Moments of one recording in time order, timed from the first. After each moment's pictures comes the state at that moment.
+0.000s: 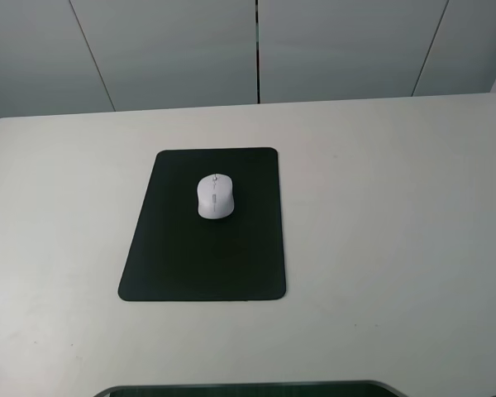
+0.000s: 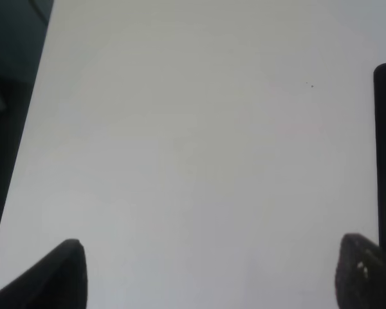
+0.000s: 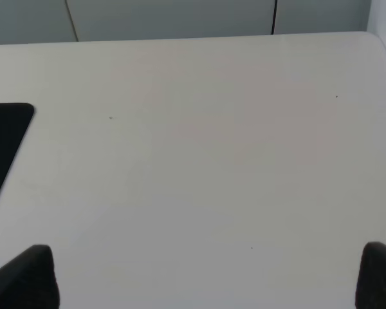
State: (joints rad) left arm 0.01 0.73 -0.89 0.19 1.05 -0.18; right arm 0.01 0.00 -0.50 0.02 1.10 0.02
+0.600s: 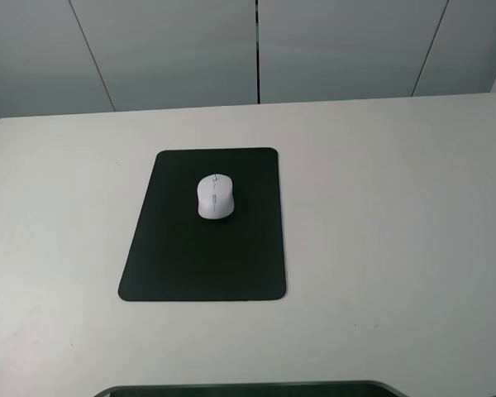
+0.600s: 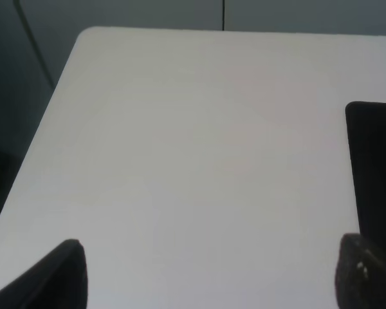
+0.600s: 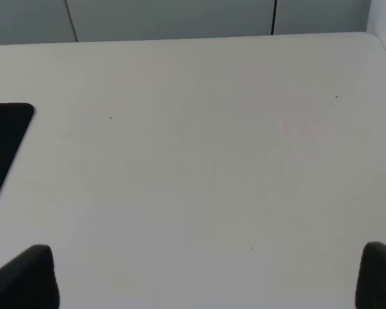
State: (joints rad) left arm 0.06 0.17 -0.64 0.10 1.05 -0.08; right arm 0.01 0.00 -0.50 0.02 1.10 0.02
